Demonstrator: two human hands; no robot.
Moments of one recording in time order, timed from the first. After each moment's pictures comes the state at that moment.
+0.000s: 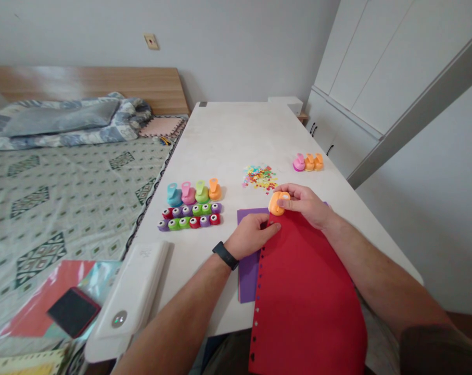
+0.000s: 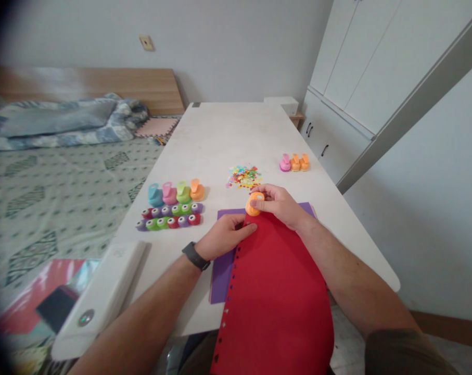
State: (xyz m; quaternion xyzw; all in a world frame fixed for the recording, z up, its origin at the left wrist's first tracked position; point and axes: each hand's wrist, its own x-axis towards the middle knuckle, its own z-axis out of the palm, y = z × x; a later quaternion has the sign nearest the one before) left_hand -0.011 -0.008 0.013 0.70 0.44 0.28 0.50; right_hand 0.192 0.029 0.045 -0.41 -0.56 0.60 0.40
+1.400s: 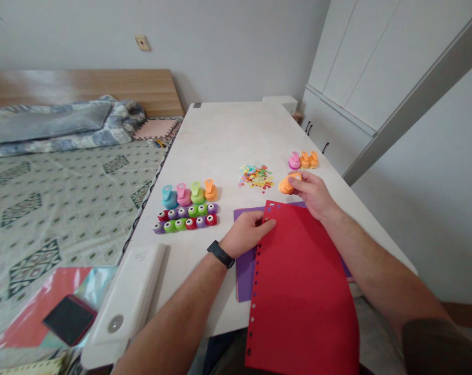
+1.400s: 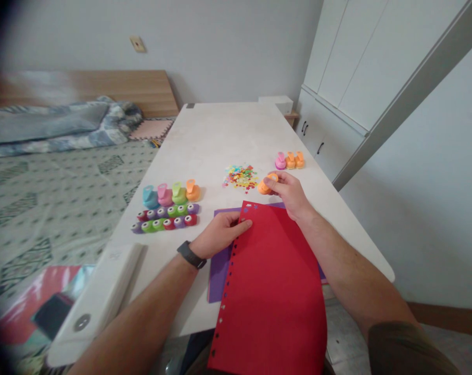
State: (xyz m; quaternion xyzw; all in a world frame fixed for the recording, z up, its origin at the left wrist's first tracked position) left_hand -0.007 -0.011 0.019 0.63 0.42 0.30 0.58; right_hand 0.215 0.049 0.032 -0.46 -0.47 0.51 0.55
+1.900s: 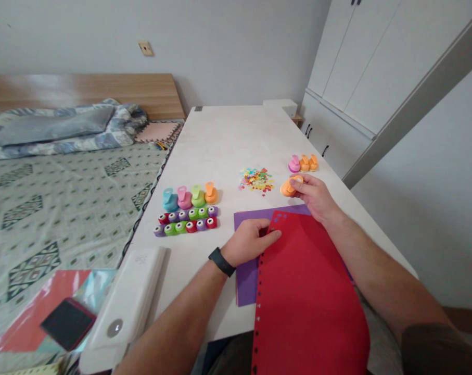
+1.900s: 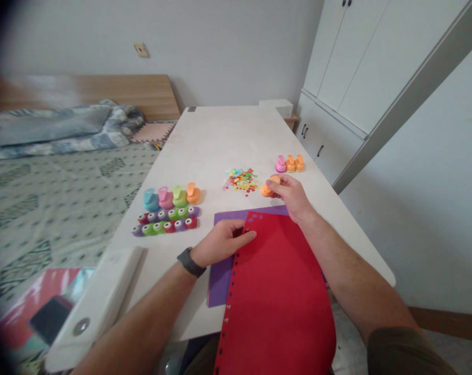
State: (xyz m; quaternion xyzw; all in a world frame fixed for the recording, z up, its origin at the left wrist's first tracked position) left_hand -0.010 -0.016 0.021 0.74 0.41 0.26 0.47; right_hand 0.221 0.053 0.030 -0.46 -0.46 0.52 0.55
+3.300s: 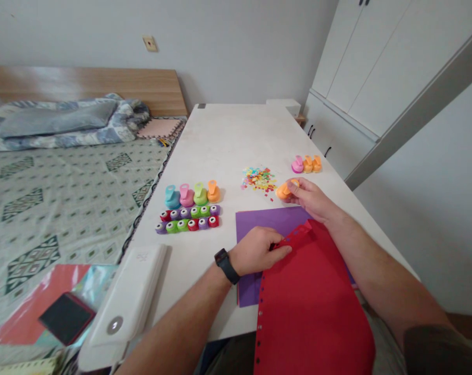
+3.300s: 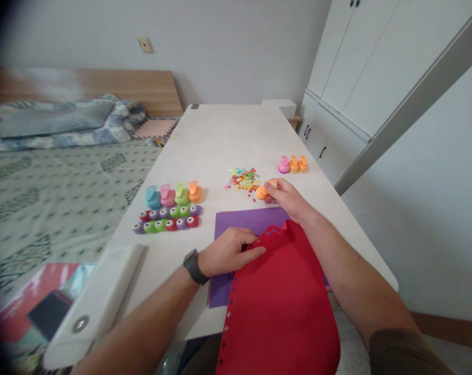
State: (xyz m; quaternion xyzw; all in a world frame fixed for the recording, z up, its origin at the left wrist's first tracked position) left_hand -0.003 -0.025 0.023 0.87 0.29 0.19 0.35; right_hand 0.214 0.060 0.022 -0.46 -0.48 0.59 0.46
